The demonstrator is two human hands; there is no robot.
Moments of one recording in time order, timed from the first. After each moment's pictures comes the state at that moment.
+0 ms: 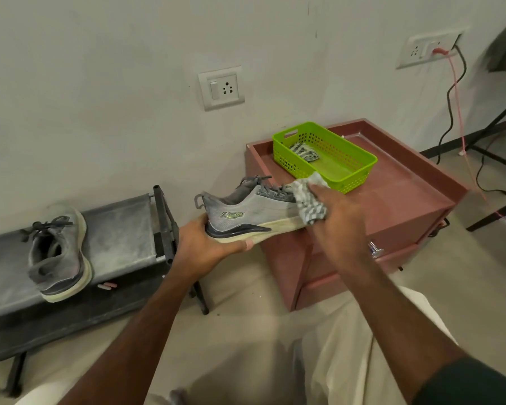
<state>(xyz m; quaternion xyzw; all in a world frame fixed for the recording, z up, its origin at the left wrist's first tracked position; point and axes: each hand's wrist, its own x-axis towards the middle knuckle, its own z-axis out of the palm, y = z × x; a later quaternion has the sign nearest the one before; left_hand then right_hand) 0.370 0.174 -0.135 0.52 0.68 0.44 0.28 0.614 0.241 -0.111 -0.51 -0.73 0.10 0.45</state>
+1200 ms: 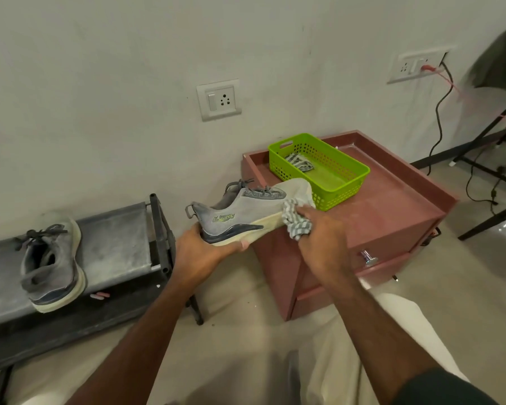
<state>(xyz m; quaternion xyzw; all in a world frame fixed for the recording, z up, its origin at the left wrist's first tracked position) 0.374 0.177 -0.141 0.45 0.70 0.47 0.30 0.600 0.237 -0.130 -0.54 -0.71 0.15 0.42</state>
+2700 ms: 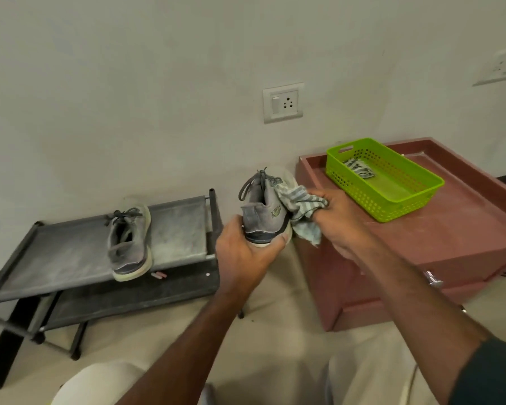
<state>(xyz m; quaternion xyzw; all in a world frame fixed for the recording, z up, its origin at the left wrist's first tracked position) 0.379 0.144 -0.128 0.44 0.72 0.53 0.07 0.524 0.262 -0.095 -0.34 -0.64 0.54 0.41</state>
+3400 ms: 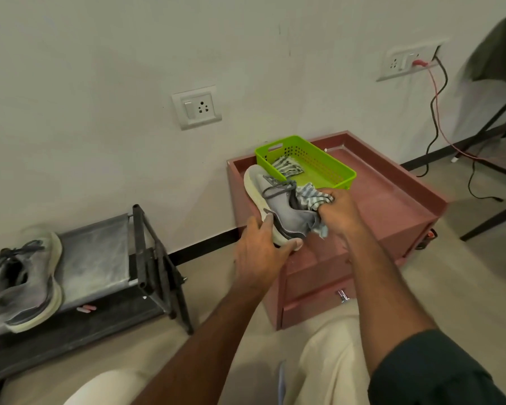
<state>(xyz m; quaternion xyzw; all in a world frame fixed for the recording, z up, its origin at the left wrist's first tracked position) 0.521 0.247 -0.155 0.60 0.74 0.28 0.10 0.672 0.334 -0.114 -0.57 -0.56 0.43 0.43</state>
